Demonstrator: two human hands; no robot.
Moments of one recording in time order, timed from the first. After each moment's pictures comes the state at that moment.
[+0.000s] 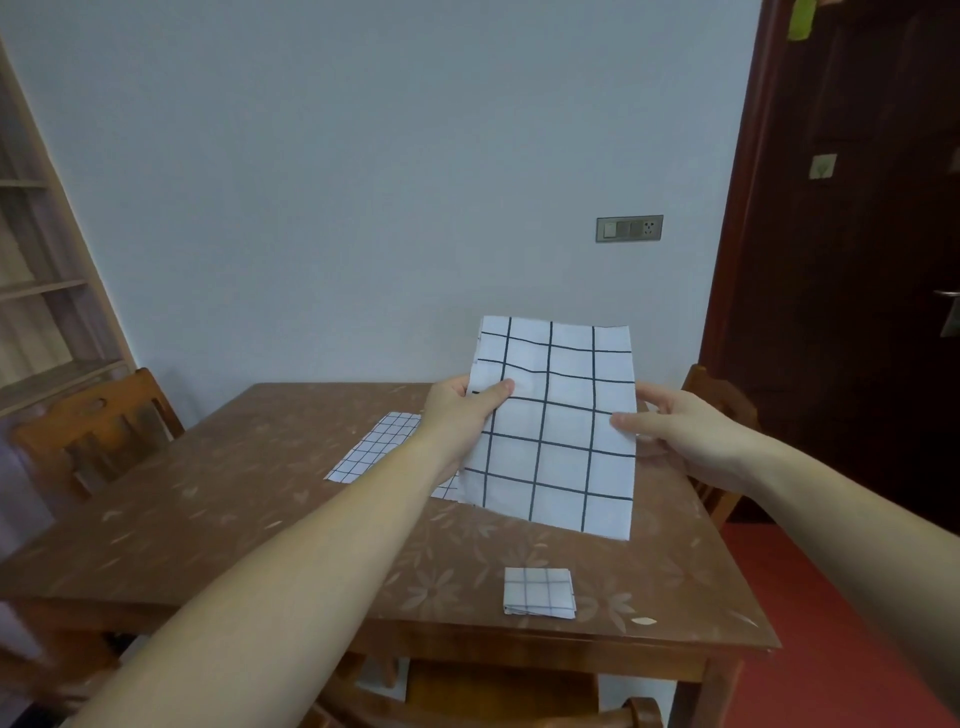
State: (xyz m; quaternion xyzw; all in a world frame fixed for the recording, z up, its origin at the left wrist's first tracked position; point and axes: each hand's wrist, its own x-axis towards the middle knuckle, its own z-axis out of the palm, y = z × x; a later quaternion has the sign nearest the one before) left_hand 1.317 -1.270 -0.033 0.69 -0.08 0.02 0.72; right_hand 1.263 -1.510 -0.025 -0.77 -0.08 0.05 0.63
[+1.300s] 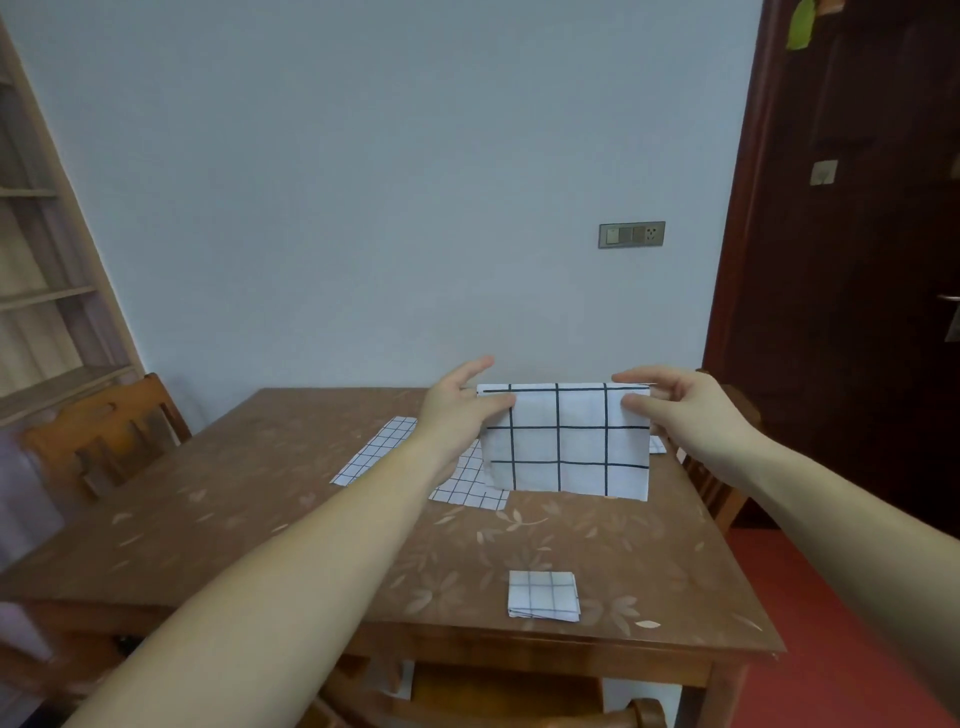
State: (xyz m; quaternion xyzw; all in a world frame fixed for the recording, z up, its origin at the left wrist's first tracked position) left_hand 1.312 -1.263 -0.027 0.70 -0.09 0.03 0.70; right_hand 1.262 -1.506 -0.018 -0.83 -0.04 -0.15 0.54
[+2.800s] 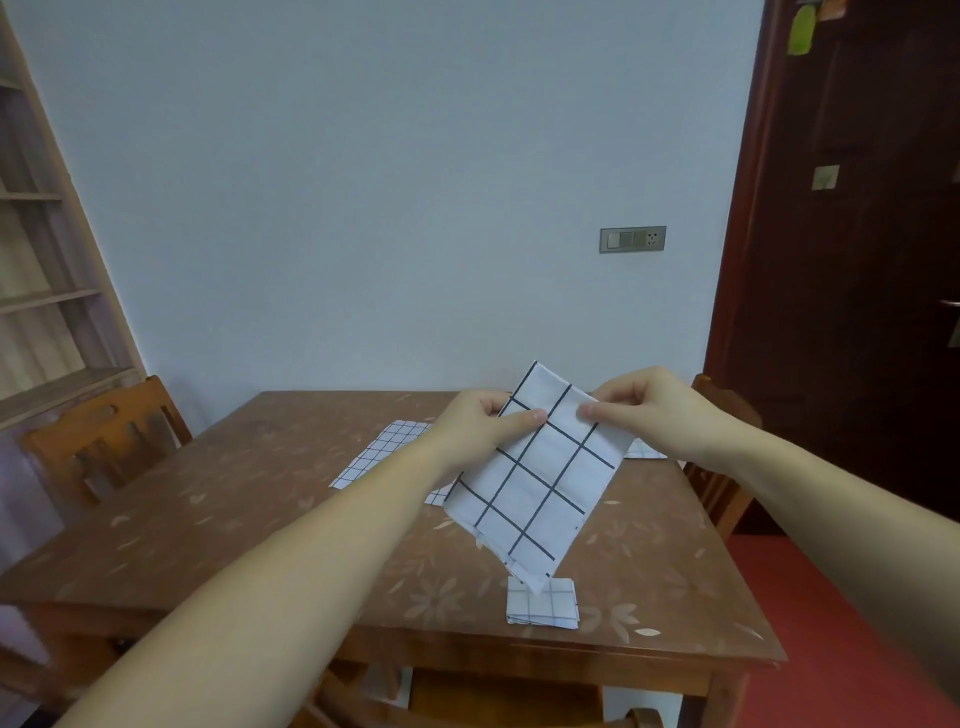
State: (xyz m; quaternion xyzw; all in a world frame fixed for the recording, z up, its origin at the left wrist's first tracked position) left_hand 1.291 -1.268 -0.014 0.78 -0.18 -0.07 0.59; right_hand 1.260 -1.487 0.004 -0.89 -0.13 -0.07 0.43
